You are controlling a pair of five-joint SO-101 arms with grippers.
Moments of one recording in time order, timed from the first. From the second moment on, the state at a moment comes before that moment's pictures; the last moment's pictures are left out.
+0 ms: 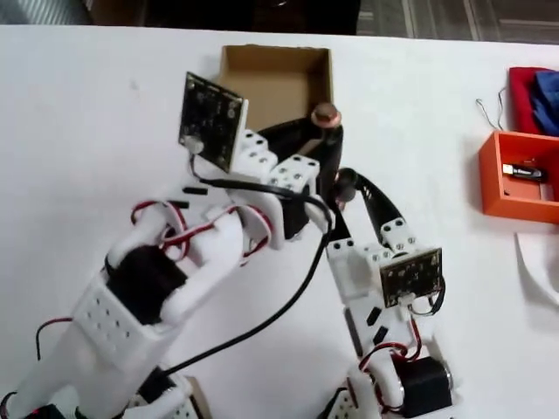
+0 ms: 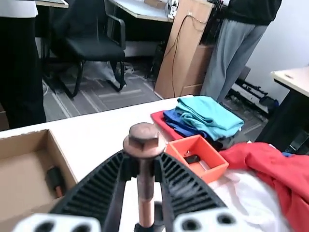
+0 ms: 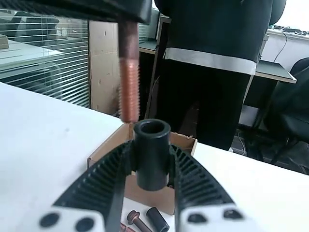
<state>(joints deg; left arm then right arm) 35.4 -41.8 15.3 43.5 17.7 -19.3 -102.5 73.8 36.8 9.4</state>
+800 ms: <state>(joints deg) 38.2 -40.3 15.3 39.9 17.7 -19.3 -102.6 78.9 36.8 8.4</state>
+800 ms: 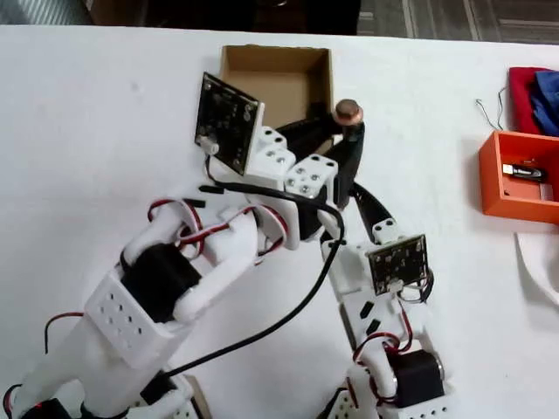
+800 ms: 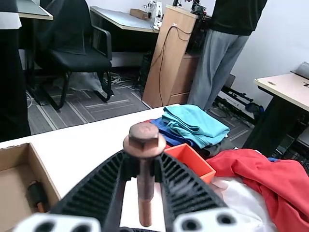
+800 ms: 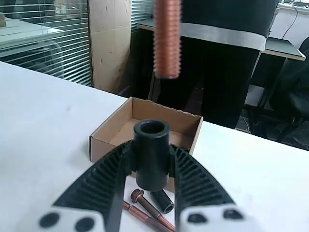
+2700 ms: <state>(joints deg) 37.7 -35.7 15.4 38.6 17.7 -14.6 -102.6 76.7 36.8 4.2</state>
